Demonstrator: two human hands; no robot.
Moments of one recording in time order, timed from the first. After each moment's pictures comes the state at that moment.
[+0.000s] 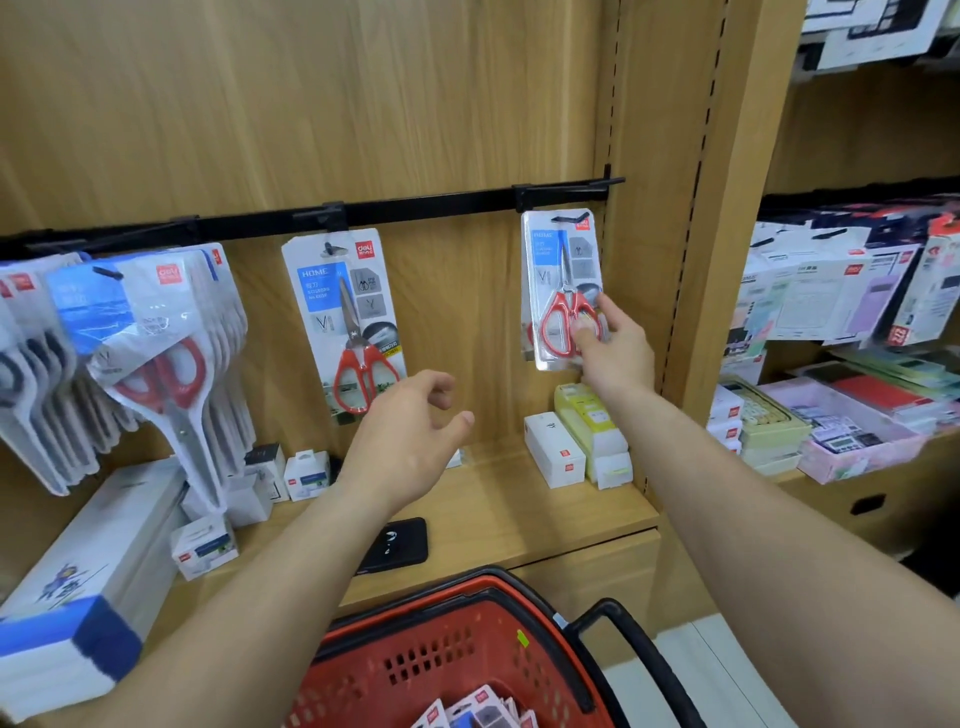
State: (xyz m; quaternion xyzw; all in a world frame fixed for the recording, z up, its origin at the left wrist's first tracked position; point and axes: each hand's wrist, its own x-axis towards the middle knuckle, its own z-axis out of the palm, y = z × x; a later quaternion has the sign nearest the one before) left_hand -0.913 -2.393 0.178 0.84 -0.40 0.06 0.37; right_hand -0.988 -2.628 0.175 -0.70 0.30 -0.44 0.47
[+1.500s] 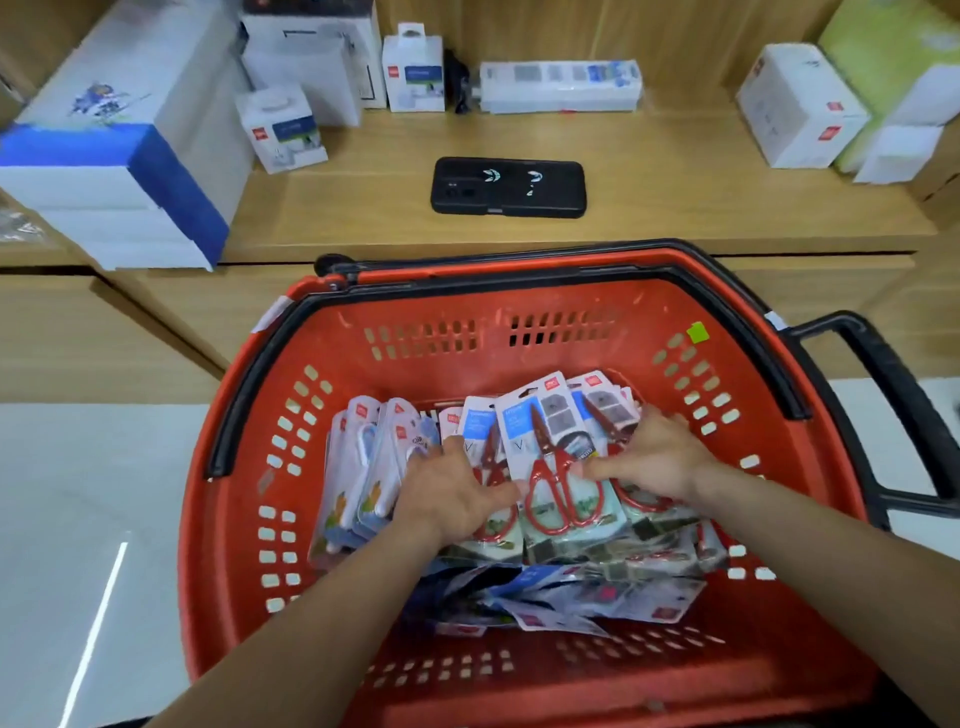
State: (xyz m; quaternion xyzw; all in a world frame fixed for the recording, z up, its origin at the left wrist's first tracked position) left_hand -0.959 -2.206 -0.204 0.90 -0.13 -0.36 0.19; right_hand -1.046 -2.438 -0.179 -0.83 0.38 0.28 0.31
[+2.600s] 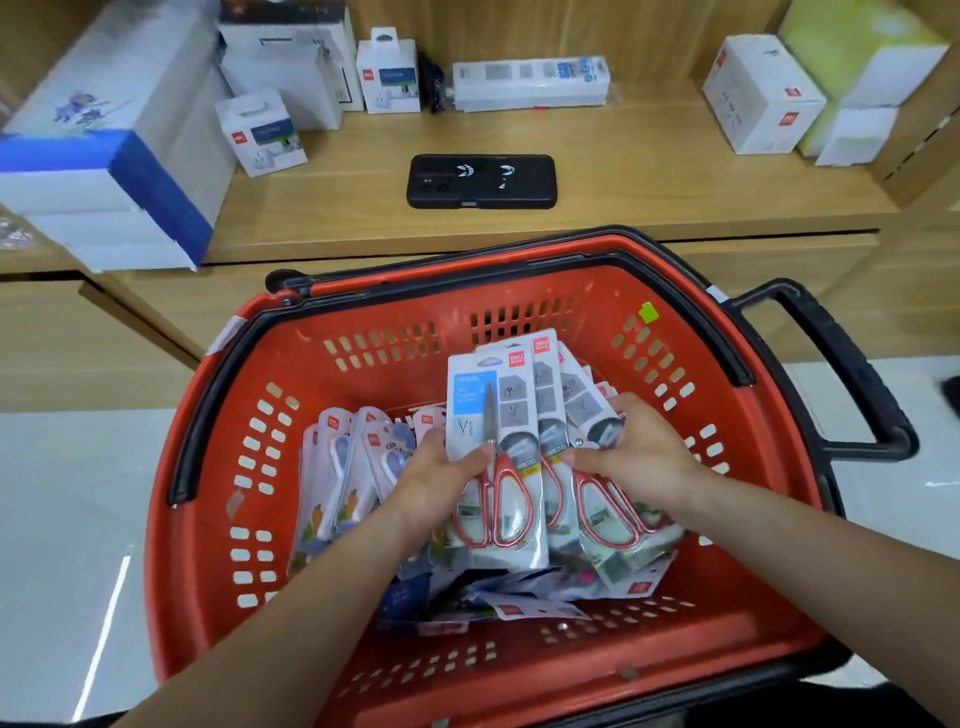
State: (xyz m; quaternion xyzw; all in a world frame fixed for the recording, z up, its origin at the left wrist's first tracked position) left_hand -0.977 -2.204 -0.199 0.71 0.00 -0.40 0.58; right_hand -1.076 -2.411 -0.156 -0.78 0.36 0.09 0.51
